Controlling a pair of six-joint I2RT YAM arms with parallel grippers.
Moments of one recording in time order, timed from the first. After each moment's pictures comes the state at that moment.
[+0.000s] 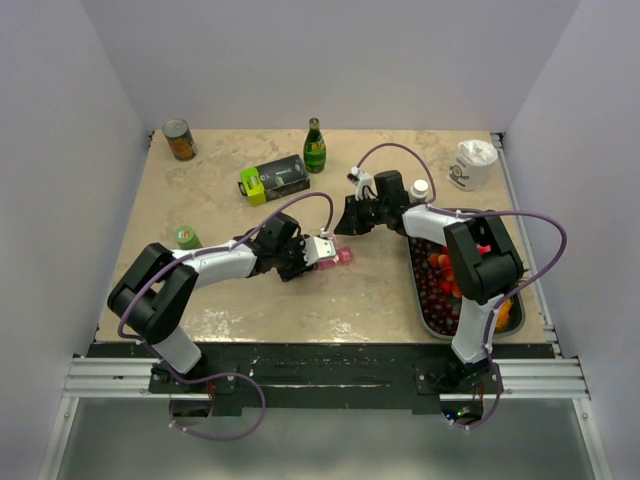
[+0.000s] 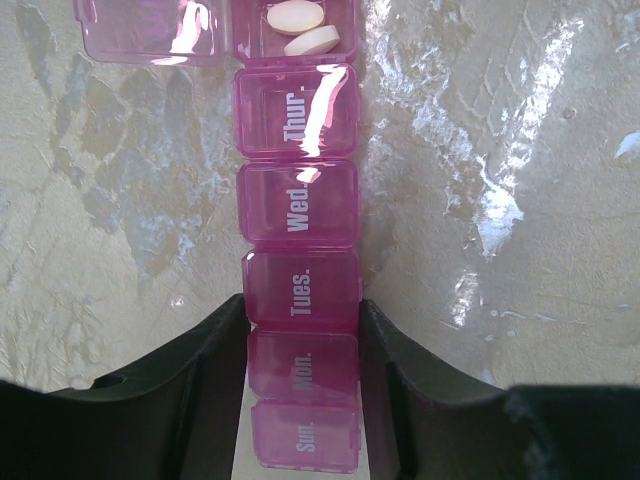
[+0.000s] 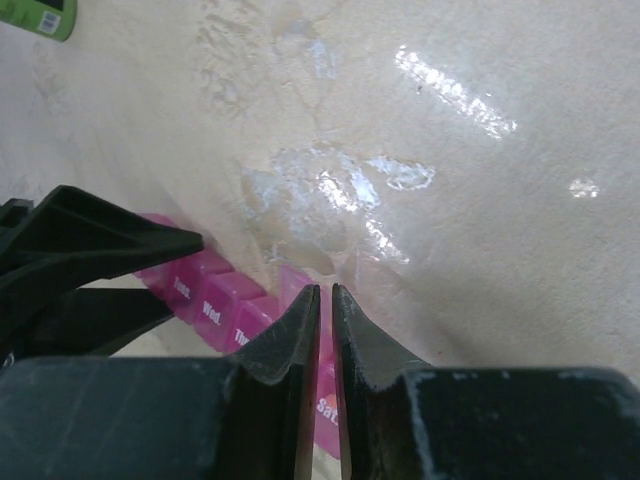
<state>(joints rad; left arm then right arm) -0.64 1.64 0.83 -0.12 0.24 0.63 0.39 1.90 1.13 0.04 -0.62 0.22</state>
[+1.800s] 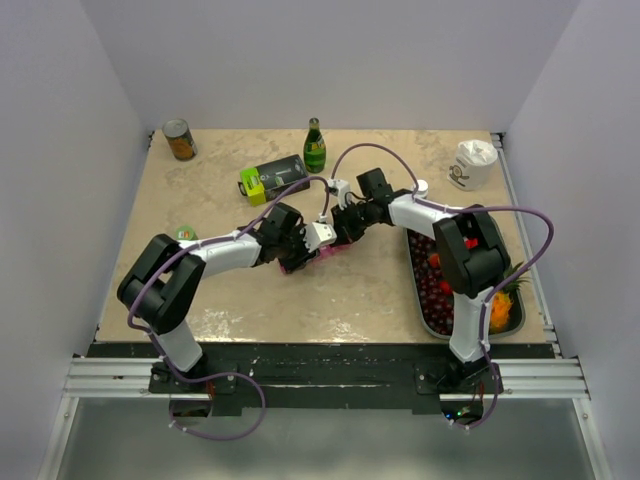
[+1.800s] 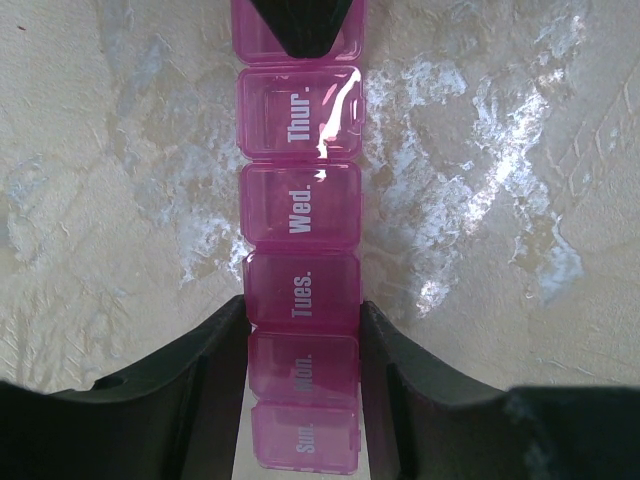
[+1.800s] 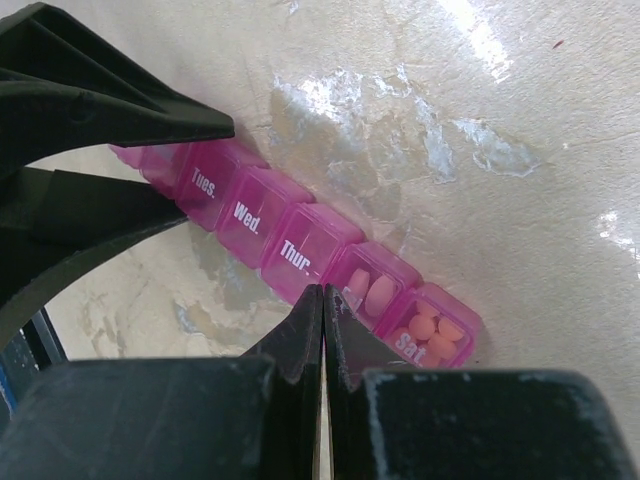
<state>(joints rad) -0.60 1.71 0.93 -0.15 0.20 0.50 0.45 2.00 1.31 -0.32 -0.66 -0.13</state>
